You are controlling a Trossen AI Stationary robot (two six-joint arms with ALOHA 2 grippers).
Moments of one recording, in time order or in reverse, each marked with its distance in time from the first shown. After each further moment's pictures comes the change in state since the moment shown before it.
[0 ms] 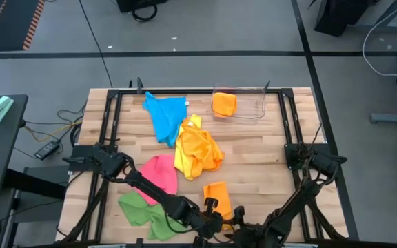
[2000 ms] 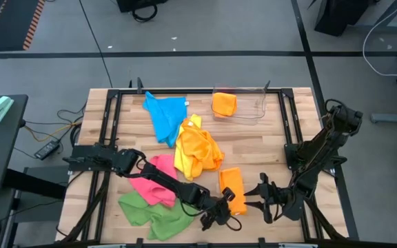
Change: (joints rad) left arm 0.147 0.115 0.000 0.173 0.082 0.672; right arm 0.020 -0.669 -0.680 0.247 0.019 0.413
